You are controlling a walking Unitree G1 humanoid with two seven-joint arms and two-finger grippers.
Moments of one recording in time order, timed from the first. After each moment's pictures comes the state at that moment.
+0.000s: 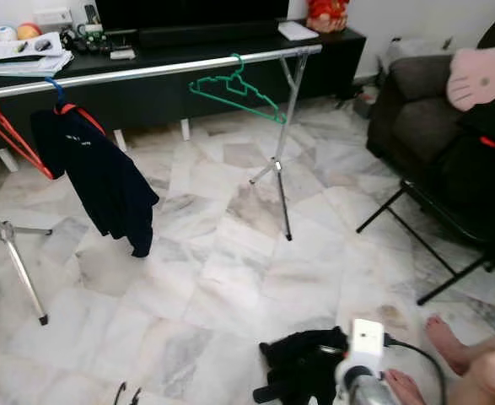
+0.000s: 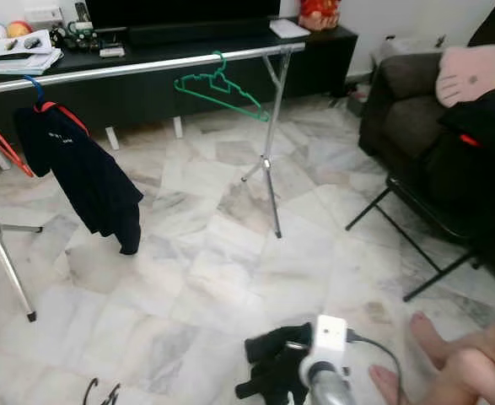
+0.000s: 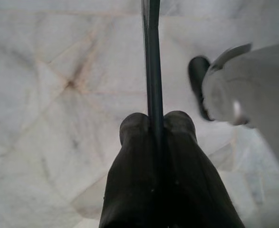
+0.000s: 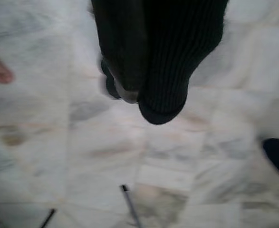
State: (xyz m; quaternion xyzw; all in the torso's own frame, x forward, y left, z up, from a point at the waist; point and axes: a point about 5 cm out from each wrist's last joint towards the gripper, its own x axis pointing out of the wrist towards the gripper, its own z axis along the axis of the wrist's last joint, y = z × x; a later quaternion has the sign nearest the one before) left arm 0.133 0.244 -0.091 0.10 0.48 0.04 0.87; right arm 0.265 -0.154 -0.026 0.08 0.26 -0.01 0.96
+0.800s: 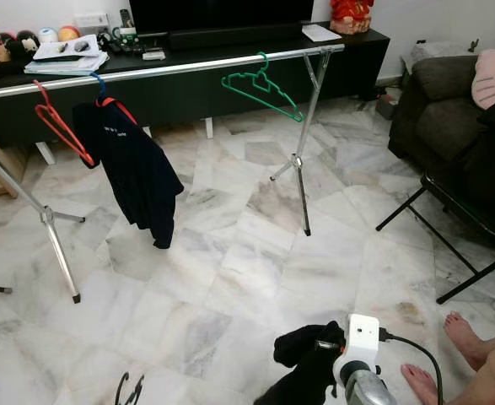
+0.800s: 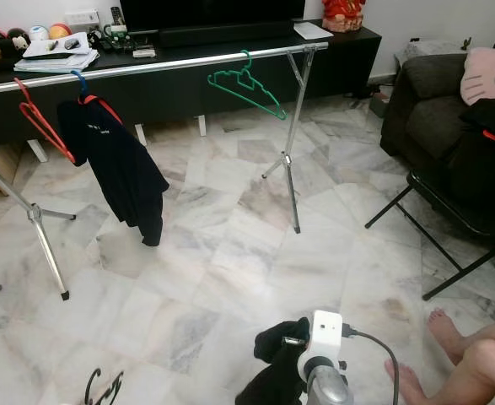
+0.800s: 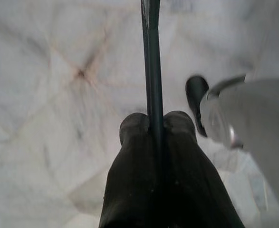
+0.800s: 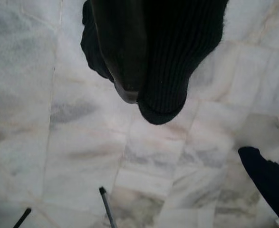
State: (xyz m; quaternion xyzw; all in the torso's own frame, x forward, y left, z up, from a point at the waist) left arm 0.155 0.236 -0.083 0.09 0.43 0.03 0.90; right arm 0.274 -0.166 -0.016 0.06 0.23 -0.02 0.97
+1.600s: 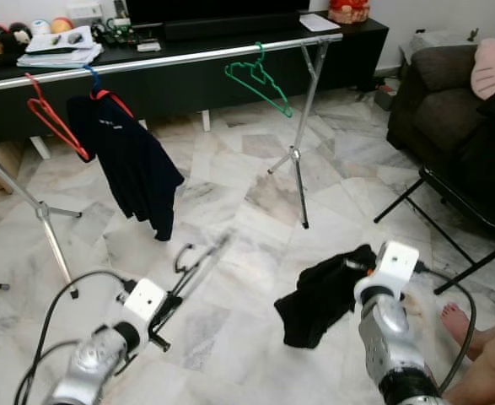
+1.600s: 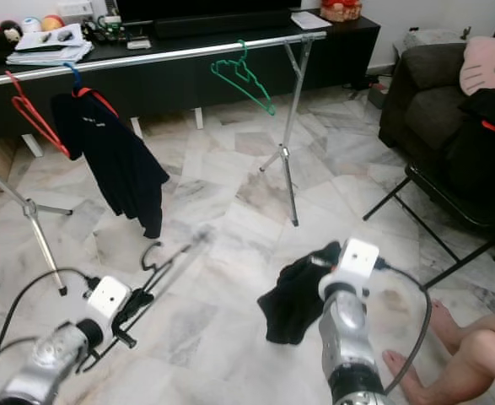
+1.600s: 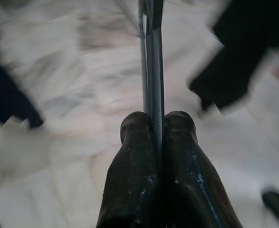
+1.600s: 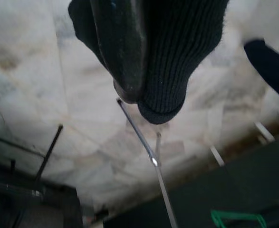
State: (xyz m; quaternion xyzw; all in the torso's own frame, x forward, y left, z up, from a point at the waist) left arm 0.291 0.201 0.055 0.20 0.12 -0.29 0.93; right arm 0.355 -0.183 0.096 0.11 0.05 -0.08 0.99
